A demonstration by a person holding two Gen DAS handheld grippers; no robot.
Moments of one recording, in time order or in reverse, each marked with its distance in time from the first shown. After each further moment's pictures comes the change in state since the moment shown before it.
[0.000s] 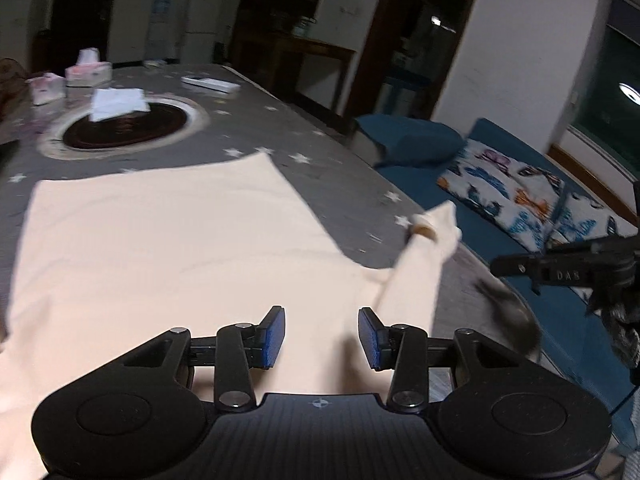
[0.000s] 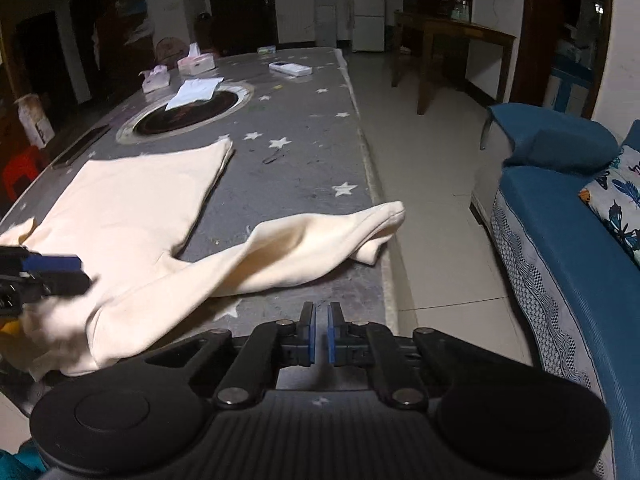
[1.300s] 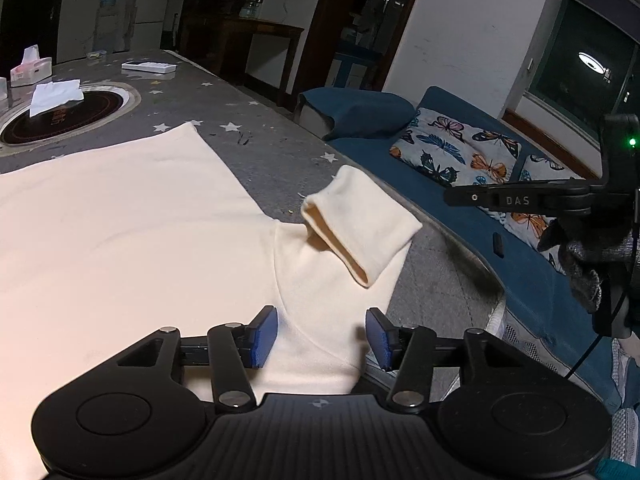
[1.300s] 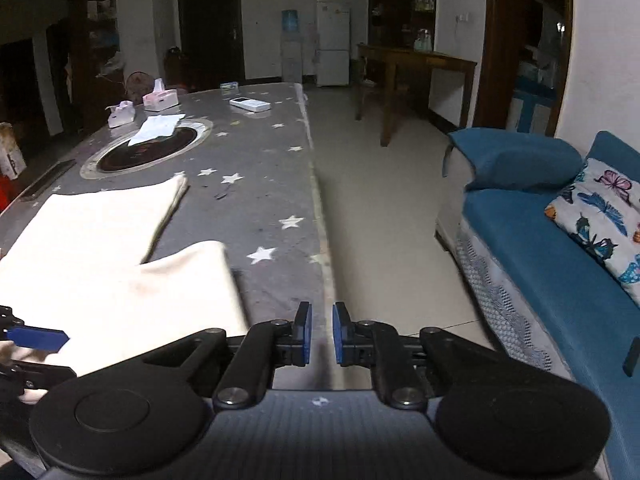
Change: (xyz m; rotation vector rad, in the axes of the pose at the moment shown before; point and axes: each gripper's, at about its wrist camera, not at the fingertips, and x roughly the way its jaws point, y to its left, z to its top) left arm 0.021 -0.024 -0.015 0.074 0.057 -0.106; right arm 0.000 -0.024 -0.008 0.035 -0.117 -0.089
